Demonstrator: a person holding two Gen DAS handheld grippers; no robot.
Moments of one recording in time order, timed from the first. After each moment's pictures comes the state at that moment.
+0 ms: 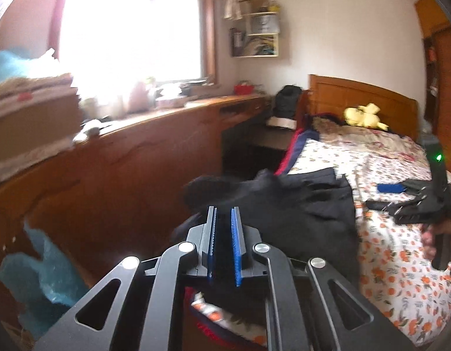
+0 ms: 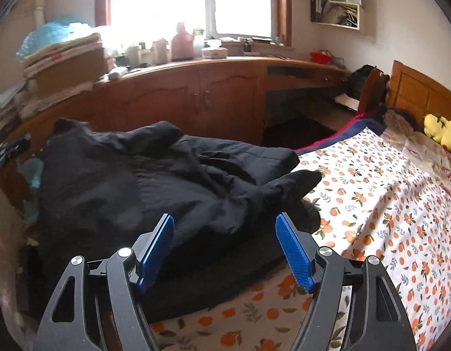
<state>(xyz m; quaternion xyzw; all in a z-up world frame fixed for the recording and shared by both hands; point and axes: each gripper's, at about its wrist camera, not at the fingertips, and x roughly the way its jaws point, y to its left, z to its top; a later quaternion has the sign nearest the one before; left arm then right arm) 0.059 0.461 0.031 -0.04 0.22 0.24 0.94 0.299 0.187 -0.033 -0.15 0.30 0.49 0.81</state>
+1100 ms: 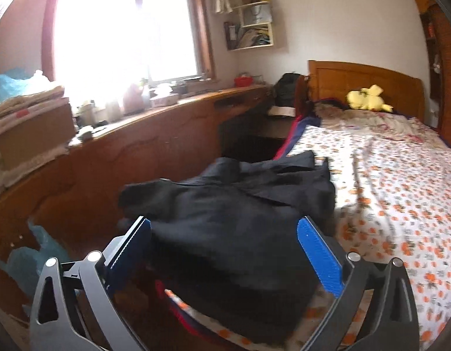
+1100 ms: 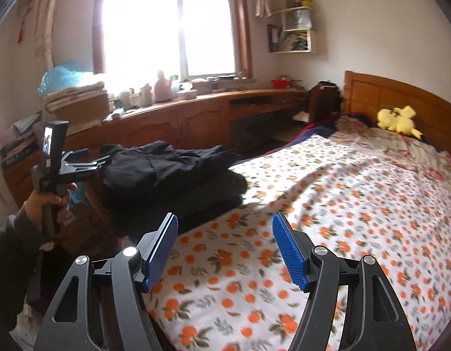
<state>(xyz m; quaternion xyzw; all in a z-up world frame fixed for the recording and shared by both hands) 0.102 0.377 0.006 -0.01 0.24 0.27 0.93 0.220 -0.078 0.019 -0.07 0.24 0.45 0.86</state>
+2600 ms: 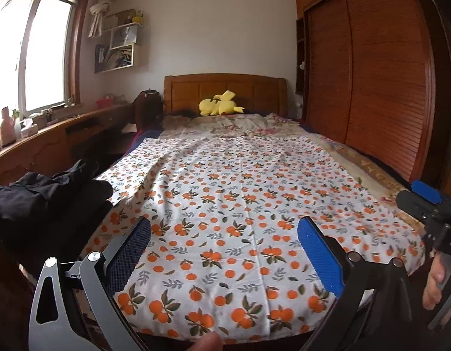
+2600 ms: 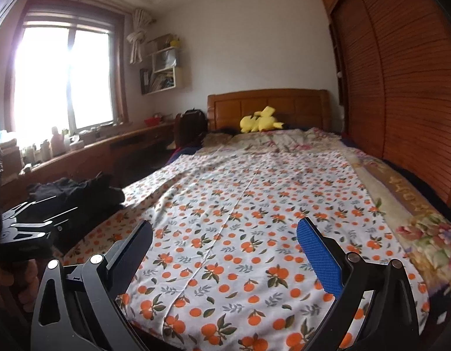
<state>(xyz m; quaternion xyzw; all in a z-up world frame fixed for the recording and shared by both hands) 0.060 -0.008 -0.008 0.00 0.21 -0.03 0.98 0.094 -0.335 -0.008 0.03 0.18 0.16 0.97</state>
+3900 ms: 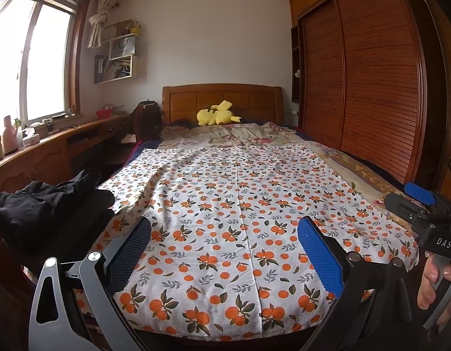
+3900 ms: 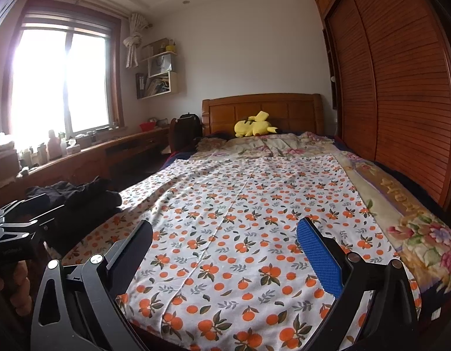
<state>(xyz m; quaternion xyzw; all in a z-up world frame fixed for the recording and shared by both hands) 0.035 -0.016 0.010 0.01 0.19 -0.03 0.98 0.080 -0.342 -0.005 0.03 0.17 0.15 0.97</state>
